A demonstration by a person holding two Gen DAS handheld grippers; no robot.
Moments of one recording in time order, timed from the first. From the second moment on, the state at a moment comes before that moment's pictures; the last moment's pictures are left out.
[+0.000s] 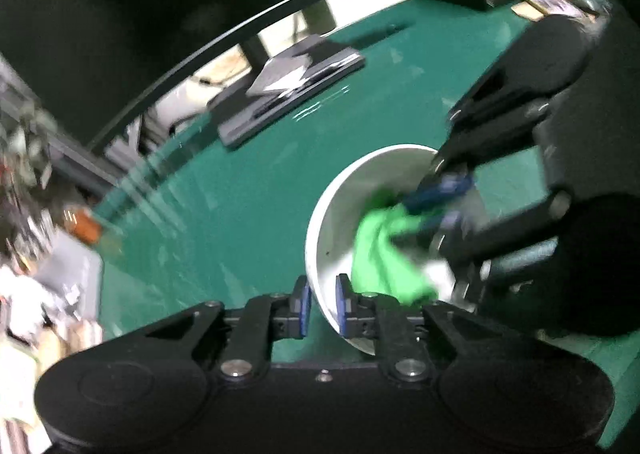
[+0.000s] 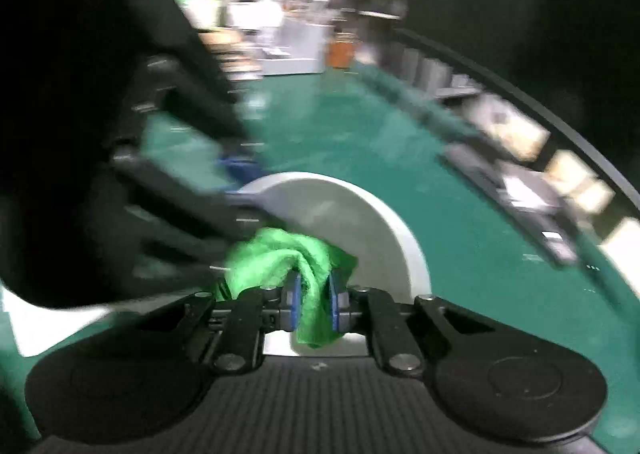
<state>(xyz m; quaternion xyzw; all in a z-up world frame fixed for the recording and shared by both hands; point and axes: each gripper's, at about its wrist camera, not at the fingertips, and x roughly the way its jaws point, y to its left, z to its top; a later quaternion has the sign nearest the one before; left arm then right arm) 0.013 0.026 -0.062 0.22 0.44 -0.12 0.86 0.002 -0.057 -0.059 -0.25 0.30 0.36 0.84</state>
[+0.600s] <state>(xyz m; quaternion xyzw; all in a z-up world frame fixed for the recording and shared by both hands) 0.053 0.047 -0.072 0.11 0.49 -0.06 0.87 0.069 -0.149 -0.057 -0.02 0.40 0.18 0.90</state>
